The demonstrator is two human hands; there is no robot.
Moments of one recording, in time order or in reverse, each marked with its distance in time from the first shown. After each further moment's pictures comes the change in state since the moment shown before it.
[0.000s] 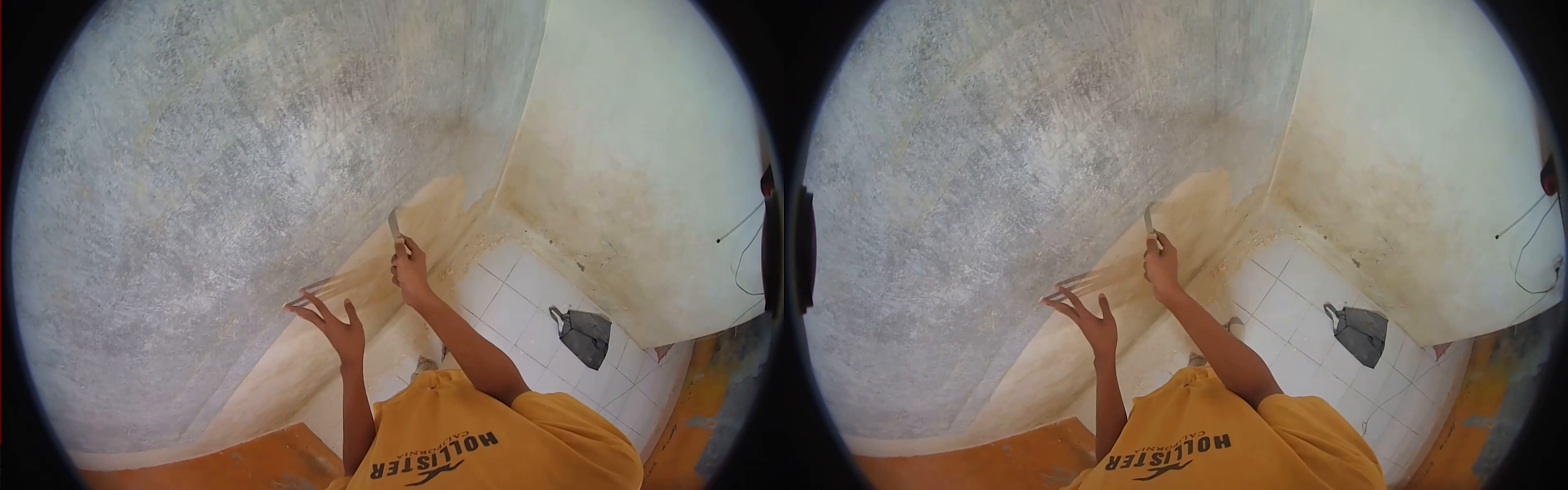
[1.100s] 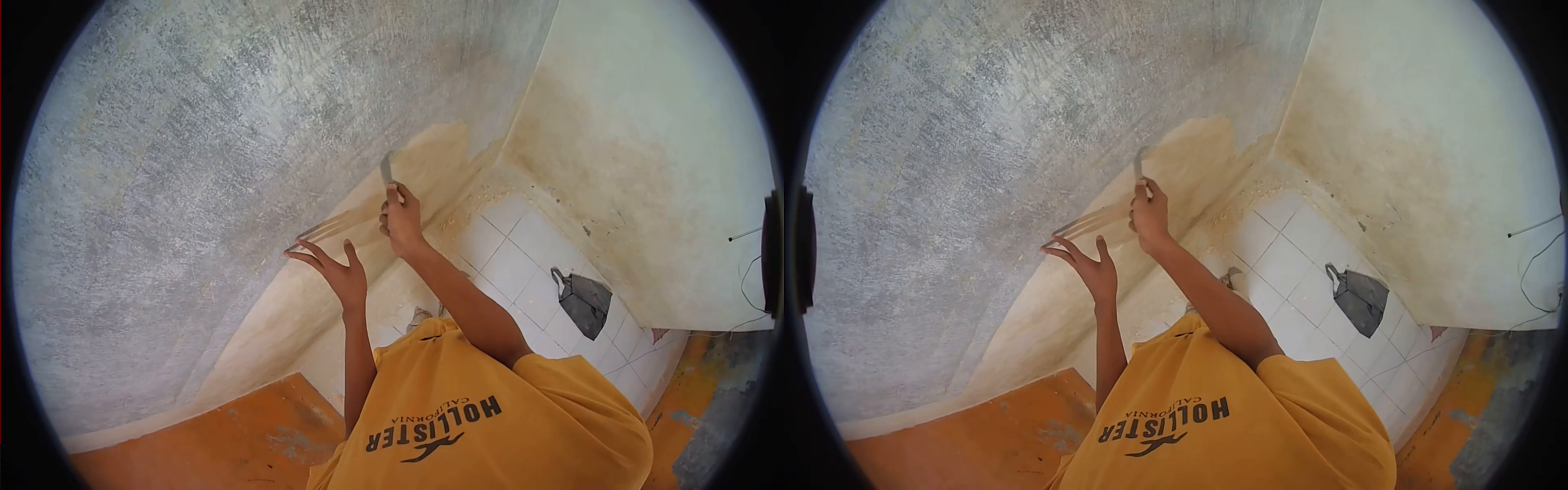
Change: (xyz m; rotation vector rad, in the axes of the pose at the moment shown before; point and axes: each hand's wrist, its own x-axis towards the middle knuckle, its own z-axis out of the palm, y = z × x) left_hand -0.003 0.019 0.045 -0.045 -0.012 -0.134; right_hand 0.004 -0.010 -0.007 0.151 -0.069 0.117
